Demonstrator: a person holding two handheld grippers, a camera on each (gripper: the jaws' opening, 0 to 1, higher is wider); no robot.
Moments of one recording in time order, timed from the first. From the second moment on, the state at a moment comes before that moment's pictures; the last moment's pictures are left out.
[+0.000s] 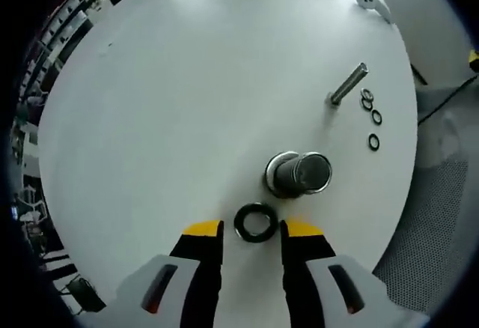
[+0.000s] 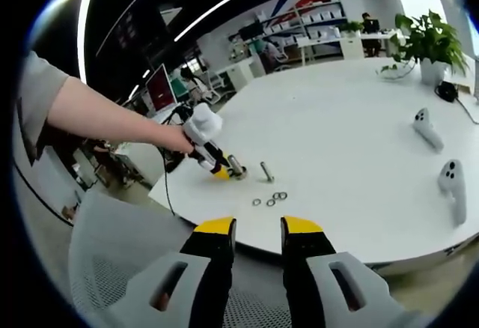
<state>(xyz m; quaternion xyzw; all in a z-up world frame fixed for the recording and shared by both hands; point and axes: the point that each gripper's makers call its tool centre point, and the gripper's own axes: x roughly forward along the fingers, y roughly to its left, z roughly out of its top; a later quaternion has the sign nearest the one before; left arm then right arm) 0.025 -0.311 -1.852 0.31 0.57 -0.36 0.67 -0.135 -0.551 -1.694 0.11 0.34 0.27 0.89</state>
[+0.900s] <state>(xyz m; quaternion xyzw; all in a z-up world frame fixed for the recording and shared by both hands) 0.025 -0.311 -1.852 0.30 0.58 -0.34 0.68 -0.134 -0.551 -1.693 0.11 0.34 0.27 0.89</state>
